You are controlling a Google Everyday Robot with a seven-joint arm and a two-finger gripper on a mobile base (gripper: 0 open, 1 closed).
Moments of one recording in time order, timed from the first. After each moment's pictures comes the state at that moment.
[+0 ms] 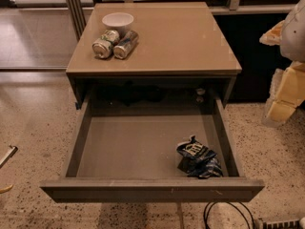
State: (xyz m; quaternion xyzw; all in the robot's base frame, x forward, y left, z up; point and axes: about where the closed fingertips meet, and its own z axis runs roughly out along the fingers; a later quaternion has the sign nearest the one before) arm 0.438 -0.217 0.976 -0.60 0.78 -0.03 0.16
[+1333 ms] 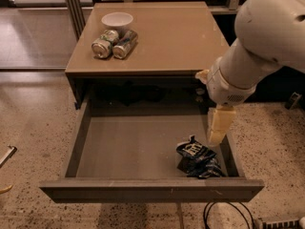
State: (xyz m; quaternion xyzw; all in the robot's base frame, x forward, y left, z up) arm 0.492 -0.144 0.845 -0.71 0.69 -0.02 0.17
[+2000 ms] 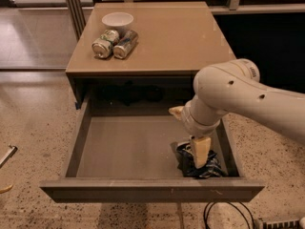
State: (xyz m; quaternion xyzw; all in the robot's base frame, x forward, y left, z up) arm 0.504 -0.107 0.711 -0.82 0.56 -0.02 0.14
